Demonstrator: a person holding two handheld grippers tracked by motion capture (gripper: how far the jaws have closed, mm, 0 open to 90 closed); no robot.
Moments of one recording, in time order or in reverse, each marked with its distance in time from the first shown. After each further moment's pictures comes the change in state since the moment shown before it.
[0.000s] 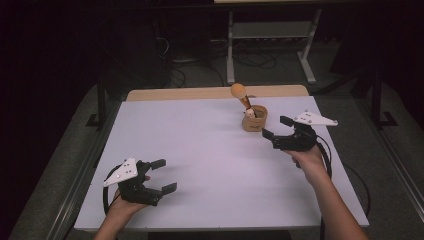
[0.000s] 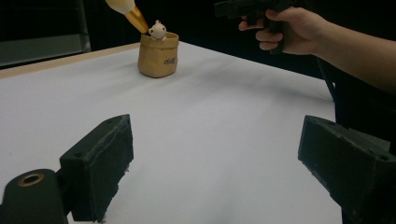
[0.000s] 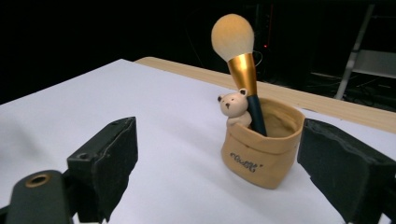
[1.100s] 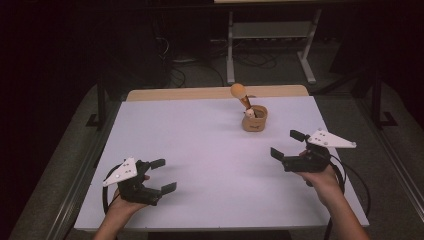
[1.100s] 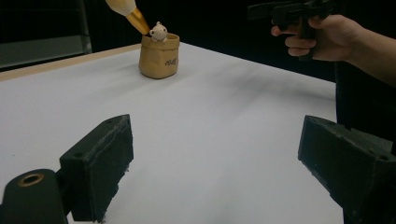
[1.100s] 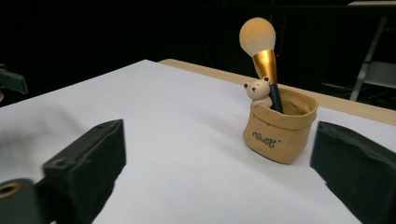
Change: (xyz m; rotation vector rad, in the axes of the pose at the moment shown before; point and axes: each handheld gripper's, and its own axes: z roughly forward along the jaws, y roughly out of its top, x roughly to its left) left arm 0.000 0.001 -0.001 0.003 0.004 0.007; right arm 0.022 -0.021 -0.050 -0.045 0.045 -0.037
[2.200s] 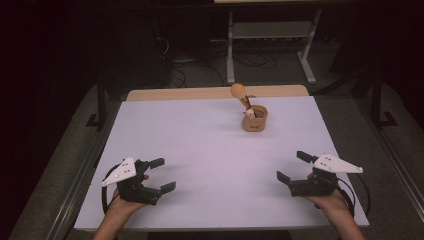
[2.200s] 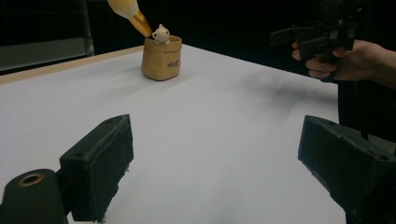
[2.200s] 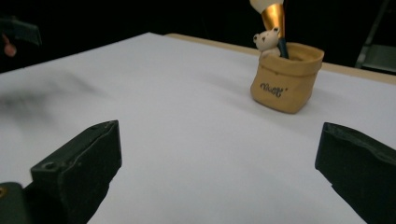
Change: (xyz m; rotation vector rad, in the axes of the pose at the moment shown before) left arm 0.001 0.001 -0.001 -0.012 0.005 0.002; right arm 0.017 -0.044 -0.030 0.067 -0.007 -0.011
